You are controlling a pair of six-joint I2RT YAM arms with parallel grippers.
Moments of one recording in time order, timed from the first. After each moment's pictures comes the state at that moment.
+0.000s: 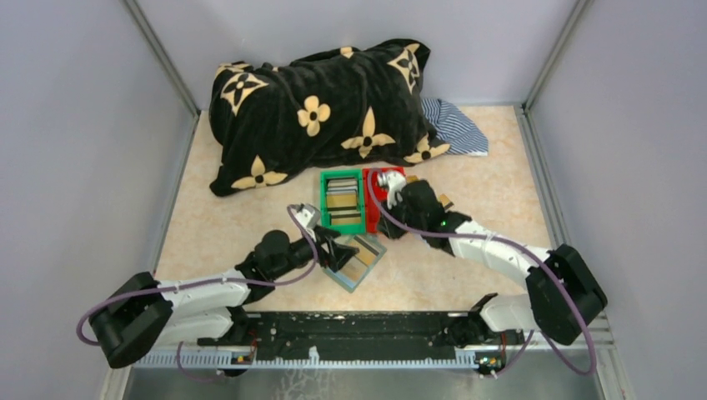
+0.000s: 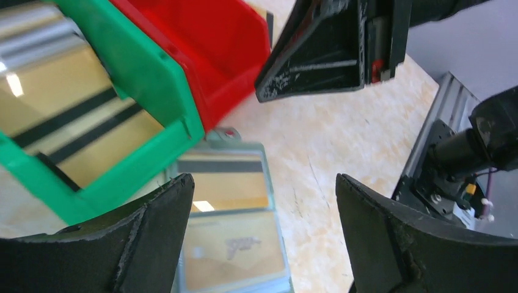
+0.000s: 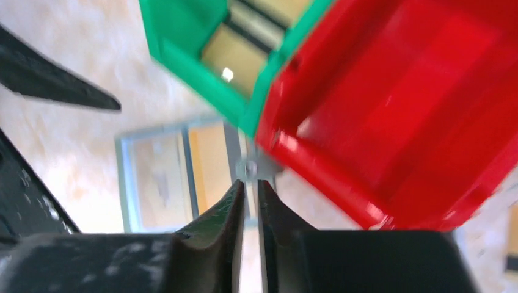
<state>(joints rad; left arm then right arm) -0.83 1.05 0.21 0.75 0.08 -0.40 0.66 1.29 0.76 -0.04 -0.20 0.12</state>
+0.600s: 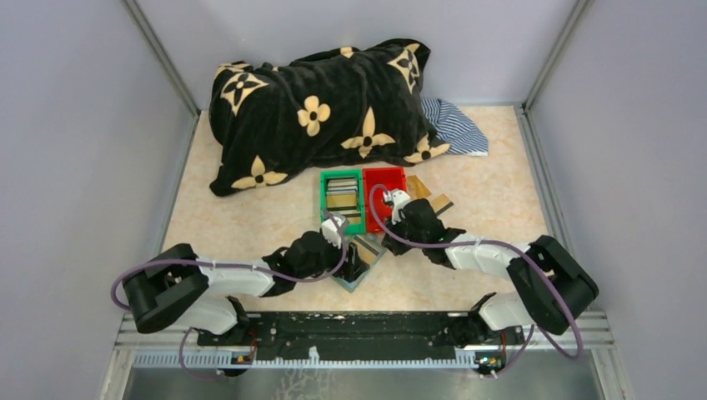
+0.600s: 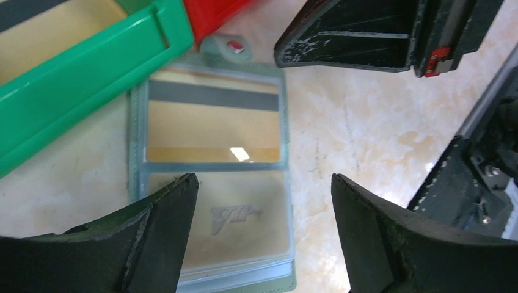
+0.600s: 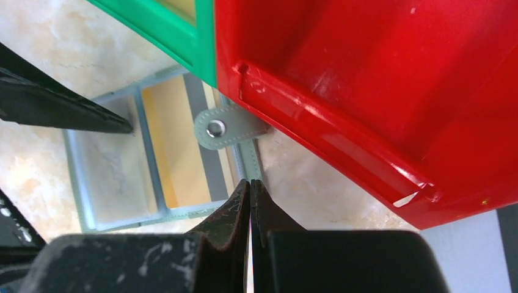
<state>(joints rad) -1.01 1.37 0.35 0.59 -0.03 -0.51 0.68 1.33 0.50 0.15 -0.19 0.22</state>
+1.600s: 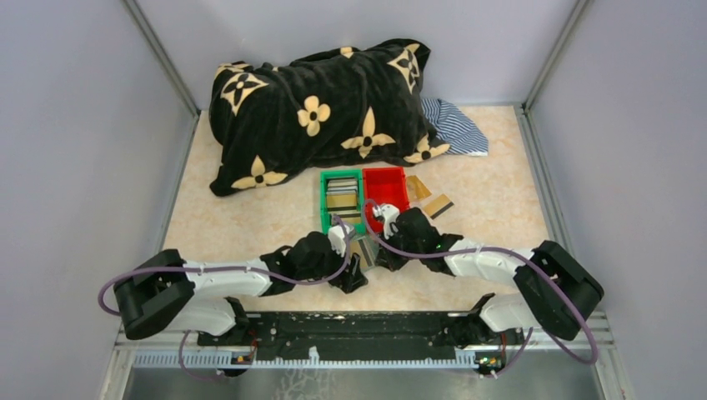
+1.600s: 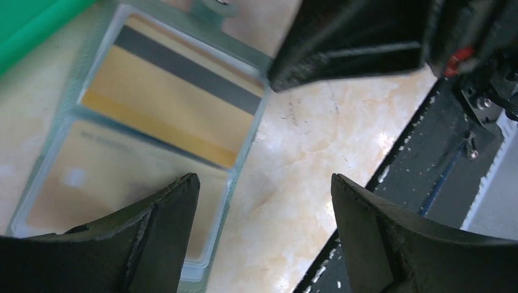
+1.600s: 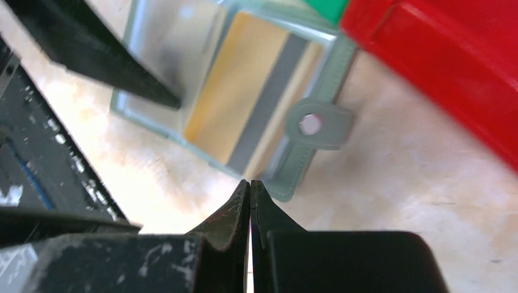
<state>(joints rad) -1.05 1.32 0.41 0.31 0.08 -0.45 0.76 1.31 0.48 0.08 -0.29 0.23</state>
